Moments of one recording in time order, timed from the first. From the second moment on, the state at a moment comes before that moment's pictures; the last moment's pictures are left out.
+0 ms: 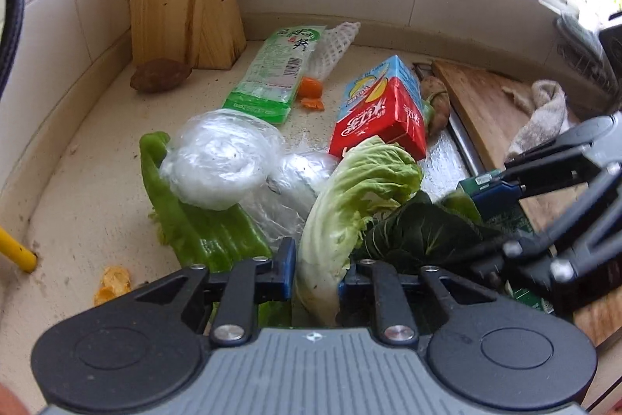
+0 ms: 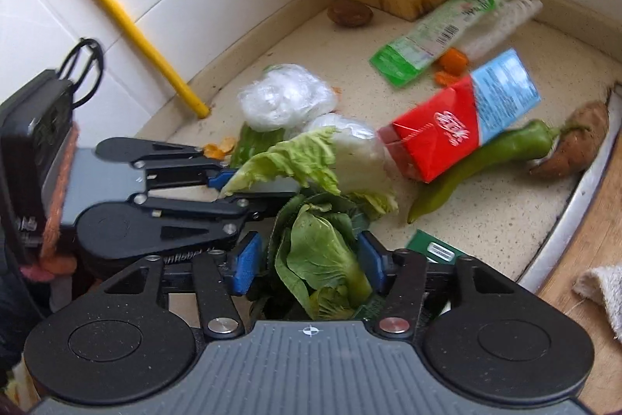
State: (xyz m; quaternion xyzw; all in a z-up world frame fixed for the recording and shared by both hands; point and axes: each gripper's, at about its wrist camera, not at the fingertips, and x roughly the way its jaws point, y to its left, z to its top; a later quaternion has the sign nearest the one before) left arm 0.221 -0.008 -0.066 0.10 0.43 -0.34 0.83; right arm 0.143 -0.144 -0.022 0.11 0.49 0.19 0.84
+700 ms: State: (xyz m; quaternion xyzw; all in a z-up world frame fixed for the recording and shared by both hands) left arm 0.223 0.006 -0.070 0.05 0.44 -0.35 0.83; right arm 0.161 -0.118 -0.019 -0.03 0.56 0.21 0.80
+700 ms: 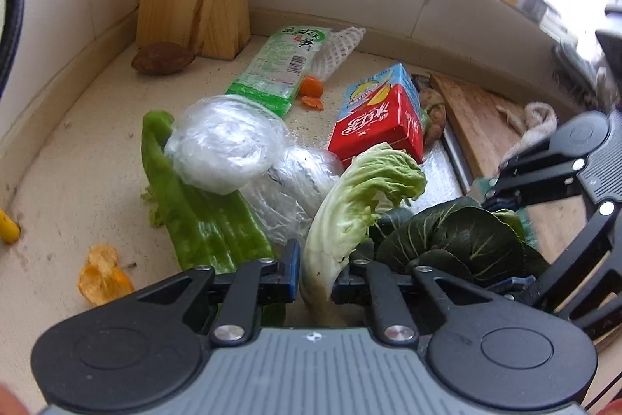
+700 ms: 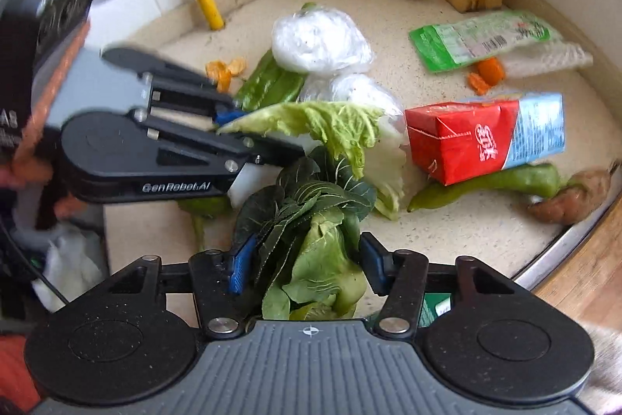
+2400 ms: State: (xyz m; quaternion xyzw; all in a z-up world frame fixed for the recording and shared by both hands) left arm 0.110 0.078 -0.038 -0.12 0.44 -0.25 0.86; right arm 0.083 -0.220 0.009 0.24 0.43 0.23 0.84
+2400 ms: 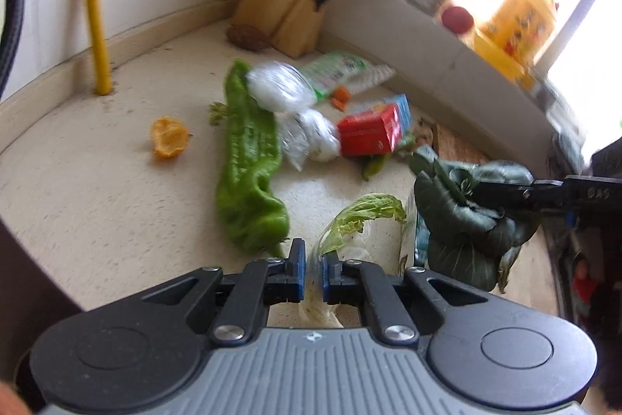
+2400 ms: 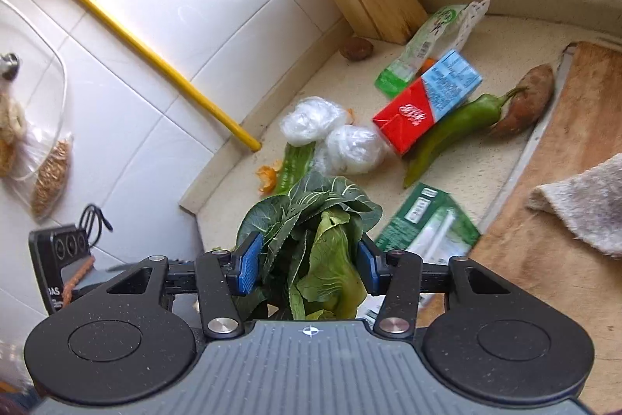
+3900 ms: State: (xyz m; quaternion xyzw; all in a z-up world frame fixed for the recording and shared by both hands) left arm -0.029 0.324 -0.086 -0.17 0.43 0.09 0.88; right arm 0.091 0.169 -0.079 0.03 0.55 0.40 0.73
